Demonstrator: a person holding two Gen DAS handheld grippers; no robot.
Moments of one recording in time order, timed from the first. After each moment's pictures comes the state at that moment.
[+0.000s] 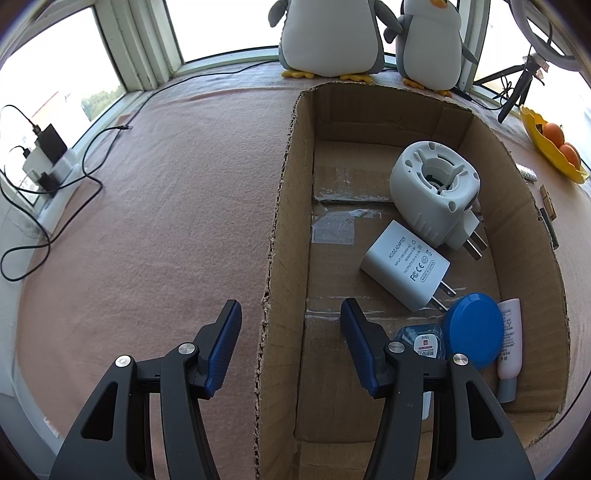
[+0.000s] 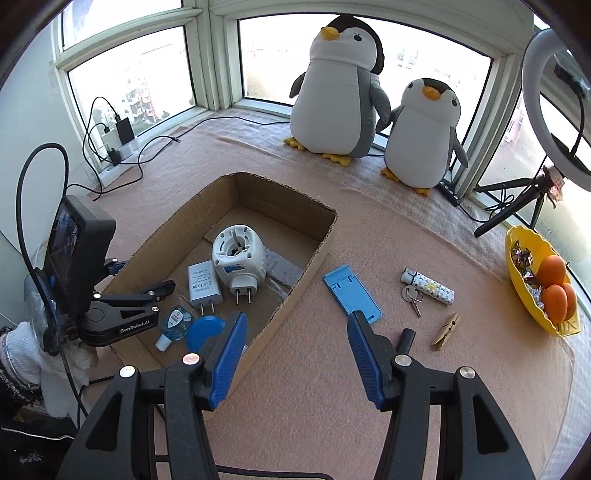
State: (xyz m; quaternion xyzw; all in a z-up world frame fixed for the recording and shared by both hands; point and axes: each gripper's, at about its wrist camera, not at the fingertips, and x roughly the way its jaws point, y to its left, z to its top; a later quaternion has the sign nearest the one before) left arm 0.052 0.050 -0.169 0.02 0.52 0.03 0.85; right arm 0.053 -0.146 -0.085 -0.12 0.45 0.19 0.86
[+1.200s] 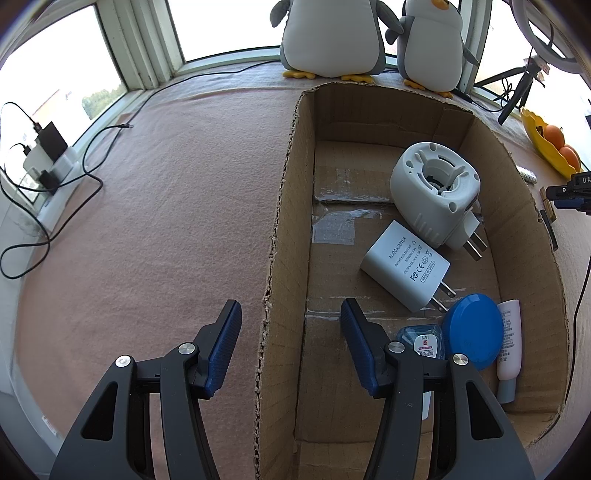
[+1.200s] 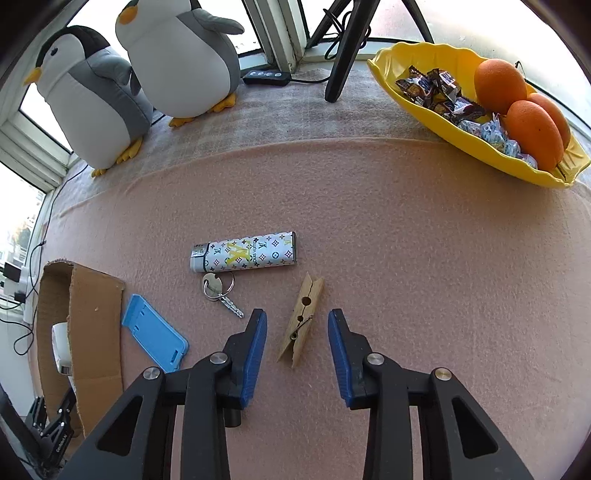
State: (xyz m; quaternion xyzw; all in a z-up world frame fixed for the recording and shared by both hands) left arm 0.050 0.052 -0.170 0.02 0.52 0.03 0.85; right arm 0.175 -0.297 -0.179 0.09 0.58 0.02 0.81
